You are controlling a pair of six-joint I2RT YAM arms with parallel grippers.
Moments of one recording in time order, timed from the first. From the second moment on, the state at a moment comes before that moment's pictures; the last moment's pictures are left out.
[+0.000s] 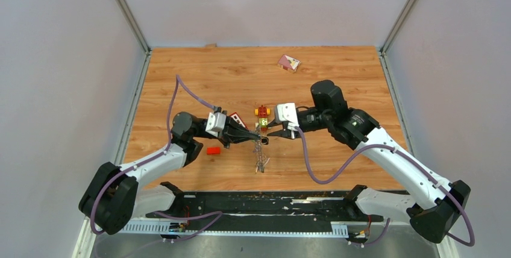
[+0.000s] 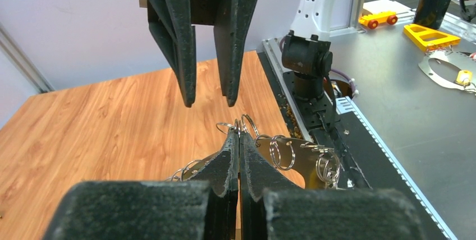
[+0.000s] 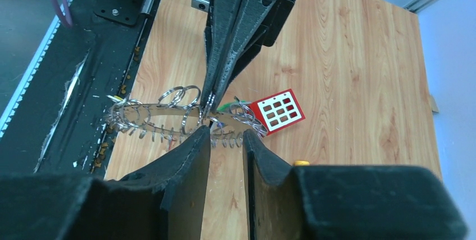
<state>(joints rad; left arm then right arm) -0.56 1.16 0.46 1.11 1.15 -0.21 0.72 1.11 1.12 -0.51 -0.79 -0.75</state>
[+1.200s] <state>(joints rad) -0.56 1.16 0.46 1.09 1.08 -0.21 0.72 1.16 1.09 -0.44 -0.85 -0.69</state>
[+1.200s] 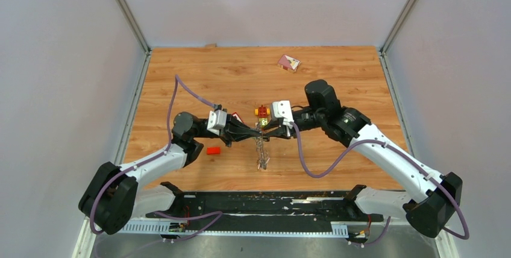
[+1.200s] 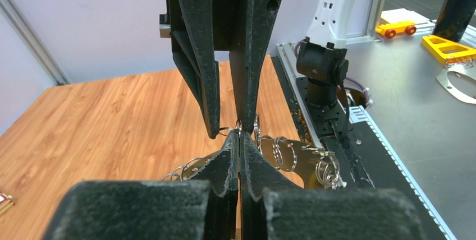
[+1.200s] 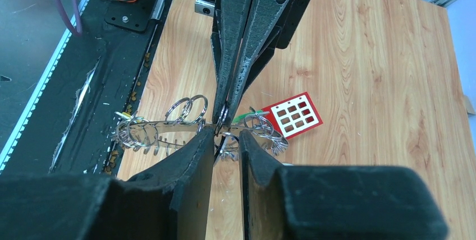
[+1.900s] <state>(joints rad) -0.56 1.15 0.46 1.10 1.01 -0.21 0.72 1.17 1.07 -0.38 -0.82 -0.63</state>
